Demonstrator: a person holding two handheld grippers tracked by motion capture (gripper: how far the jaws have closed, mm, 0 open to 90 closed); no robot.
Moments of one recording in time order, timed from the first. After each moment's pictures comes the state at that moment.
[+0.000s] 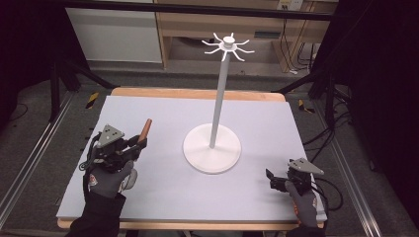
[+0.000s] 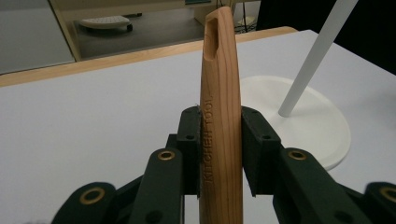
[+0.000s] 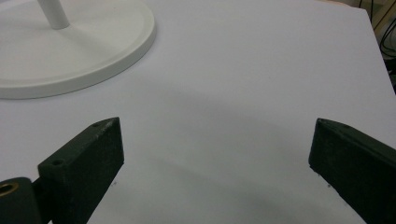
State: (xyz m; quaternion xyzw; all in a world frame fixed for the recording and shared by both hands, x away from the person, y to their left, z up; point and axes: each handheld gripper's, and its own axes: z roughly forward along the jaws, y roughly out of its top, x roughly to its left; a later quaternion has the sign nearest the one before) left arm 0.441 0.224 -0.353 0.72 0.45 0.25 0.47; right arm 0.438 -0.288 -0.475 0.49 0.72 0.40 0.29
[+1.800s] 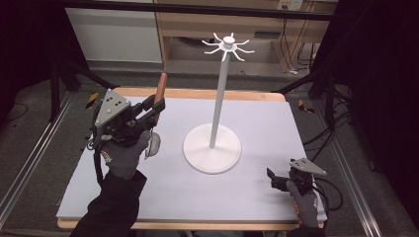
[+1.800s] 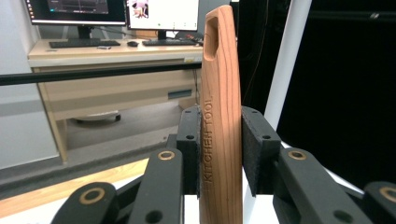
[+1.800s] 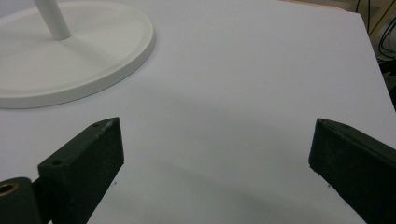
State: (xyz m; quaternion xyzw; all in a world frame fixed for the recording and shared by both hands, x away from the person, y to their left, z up) left arm 0.440 0.168 -0.249 0.64 0.37 0.31 0.59; right arm 0.437 -0.290 -0.472 0.49 0.71 0.41 0.30
